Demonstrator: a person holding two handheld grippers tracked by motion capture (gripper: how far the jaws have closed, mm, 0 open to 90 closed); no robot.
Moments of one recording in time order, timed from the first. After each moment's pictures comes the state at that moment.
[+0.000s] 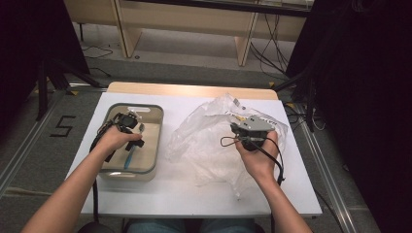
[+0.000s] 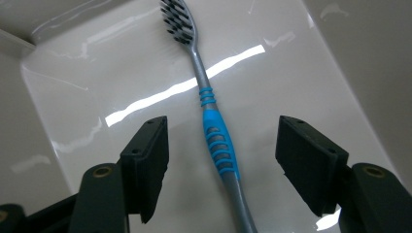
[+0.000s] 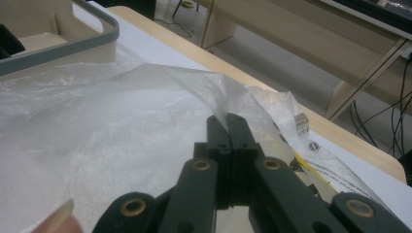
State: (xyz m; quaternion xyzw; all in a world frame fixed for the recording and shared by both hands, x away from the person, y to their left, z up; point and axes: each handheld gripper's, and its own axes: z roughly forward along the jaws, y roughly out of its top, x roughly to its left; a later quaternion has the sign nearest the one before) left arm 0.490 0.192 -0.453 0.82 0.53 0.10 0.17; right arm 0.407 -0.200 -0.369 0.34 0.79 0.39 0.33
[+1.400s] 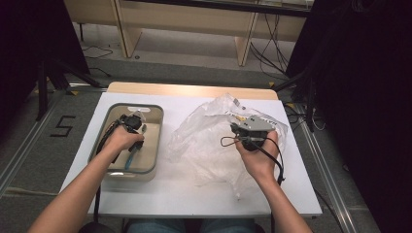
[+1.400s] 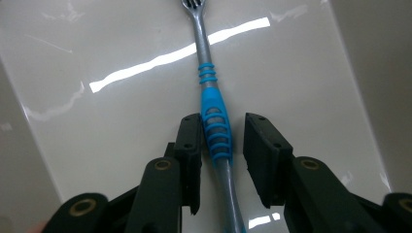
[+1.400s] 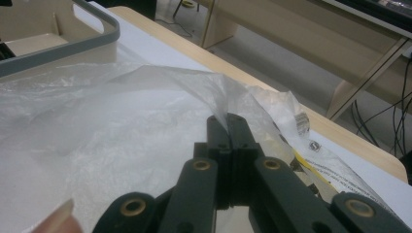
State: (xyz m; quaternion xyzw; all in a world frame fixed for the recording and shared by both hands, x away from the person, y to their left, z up) left arm 0.493 0.176 -0.456 0.81 0.57 0.08 0.11; right arm 0.407 -0.200 -0.368 0.34 0.79 0.40 0.33
